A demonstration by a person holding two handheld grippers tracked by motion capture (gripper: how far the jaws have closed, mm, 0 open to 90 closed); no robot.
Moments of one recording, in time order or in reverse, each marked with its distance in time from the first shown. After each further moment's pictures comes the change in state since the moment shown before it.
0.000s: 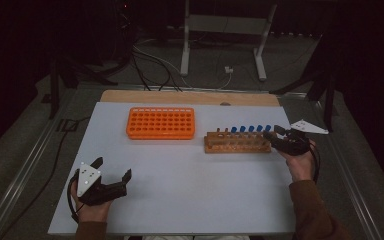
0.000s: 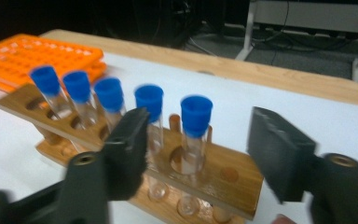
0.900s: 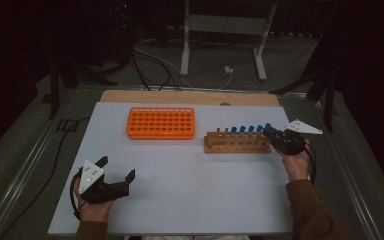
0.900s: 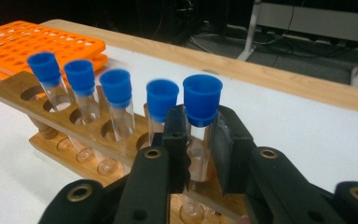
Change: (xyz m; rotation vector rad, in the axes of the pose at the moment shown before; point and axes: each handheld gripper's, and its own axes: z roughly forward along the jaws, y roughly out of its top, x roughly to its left) left arm -0.005 0.008 0.004 0.015 -0.067 -0.010; right arm 0.010 0.003 0.005 -0.018 -0.011 -0.059
